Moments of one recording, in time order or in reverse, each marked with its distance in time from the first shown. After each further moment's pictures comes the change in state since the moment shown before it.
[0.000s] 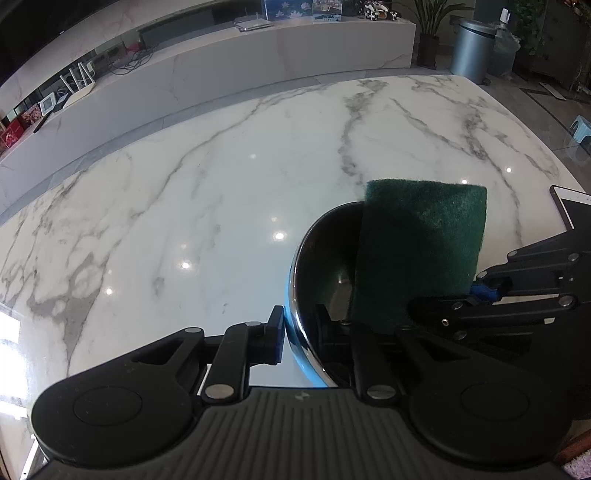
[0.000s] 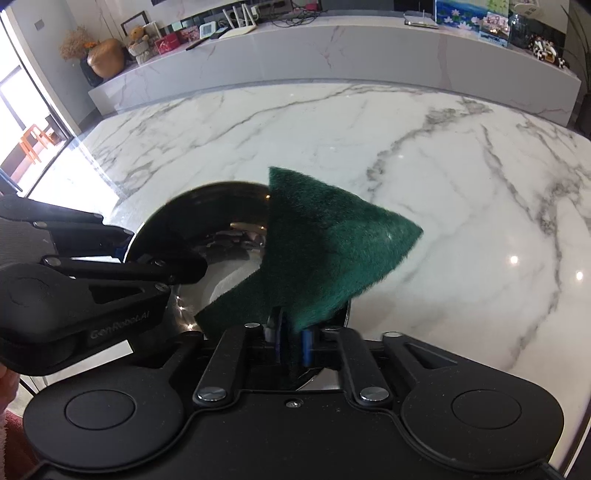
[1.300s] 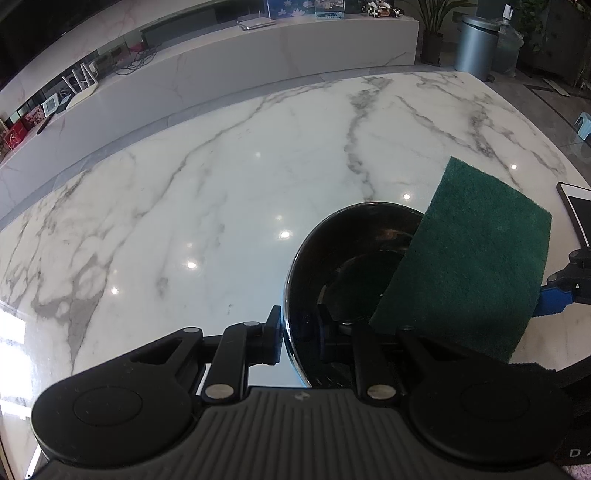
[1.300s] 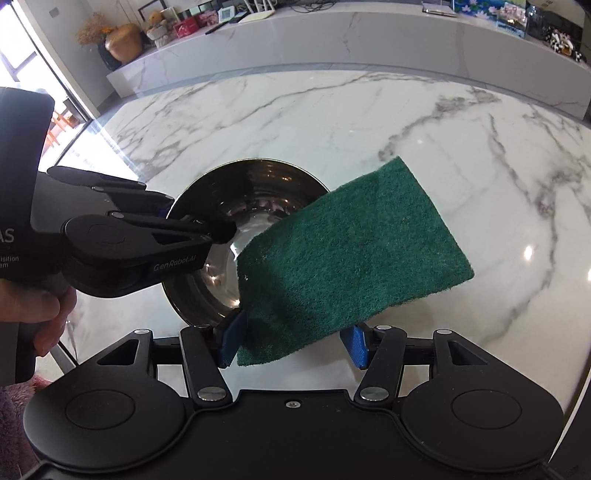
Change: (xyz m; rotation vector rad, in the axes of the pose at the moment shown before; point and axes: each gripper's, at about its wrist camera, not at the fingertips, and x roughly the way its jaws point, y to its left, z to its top) left arm 0.001 0.002 0.000 0.005 0.002 0.011; right arm -0.026 0.000 -0.013 -0.028 0.099 0.078
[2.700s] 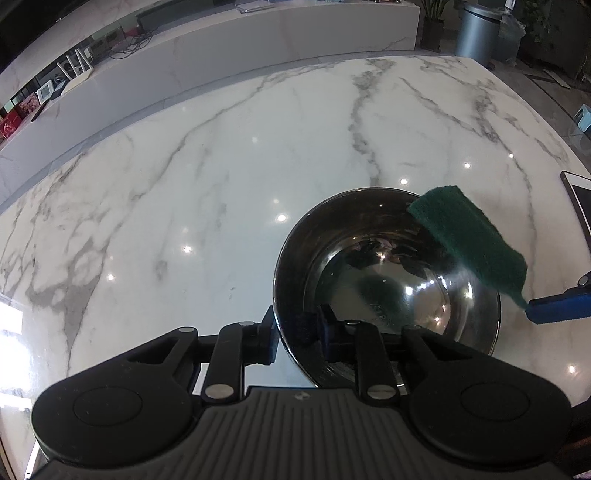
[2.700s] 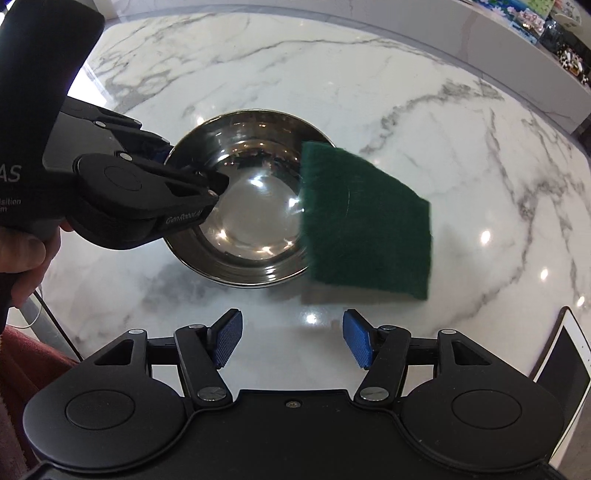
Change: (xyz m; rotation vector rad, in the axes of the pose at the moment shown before) left arm 0.009 0.008 -0.004 0.002 0.062 -0.014; right arm 0.006 0.033 0.008 -0.124 0.196 -0.190
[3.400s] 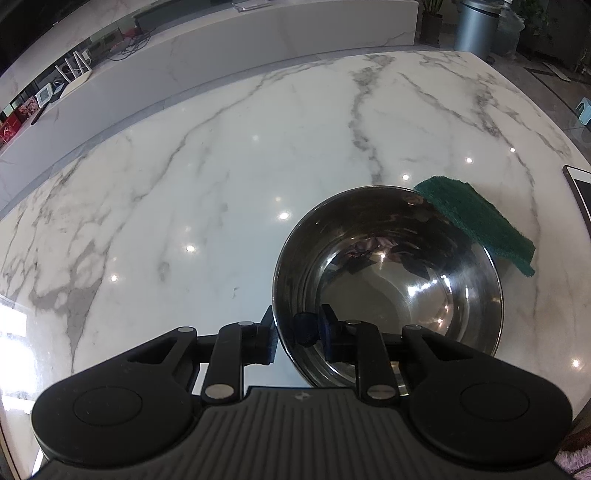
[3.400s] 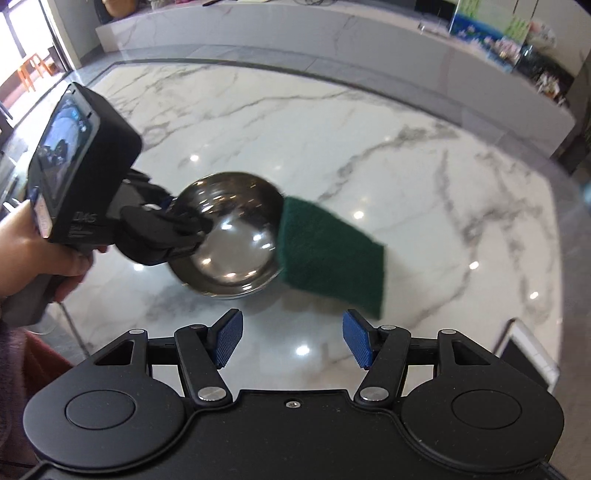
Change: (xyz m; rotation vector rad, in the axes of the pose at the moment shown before) left arm 0.002 -0.003 0.003 0.013 0.009 0.009; right arm -0.073 -0.022 -0.008 -0.031 -0.134 -0.079
